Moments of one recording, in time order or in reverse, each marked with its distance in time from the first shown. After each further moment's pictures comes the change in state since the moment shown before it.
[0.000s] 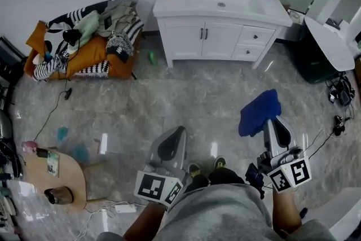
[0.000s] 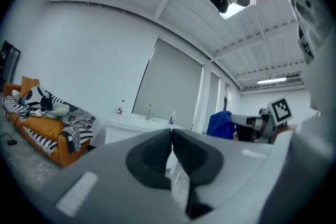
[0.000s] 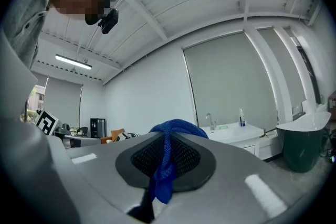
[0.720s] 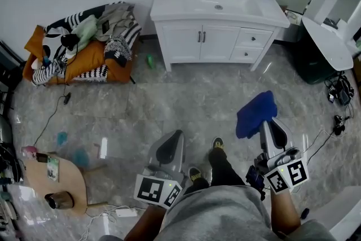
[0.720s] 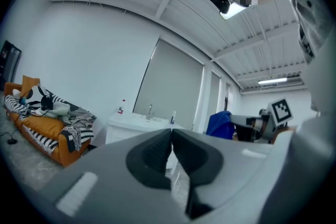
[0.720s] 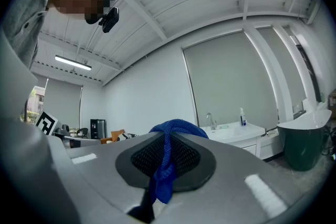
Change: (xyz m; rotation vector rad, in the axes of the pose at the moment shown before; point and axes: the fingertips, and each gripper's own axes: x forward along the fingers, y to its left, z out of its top) left arm 0.006 0.004 -0.003 -0.007 0.004 0.007; right arm 0.009 -0.001 -0.005 0.011 -0.004 0.003
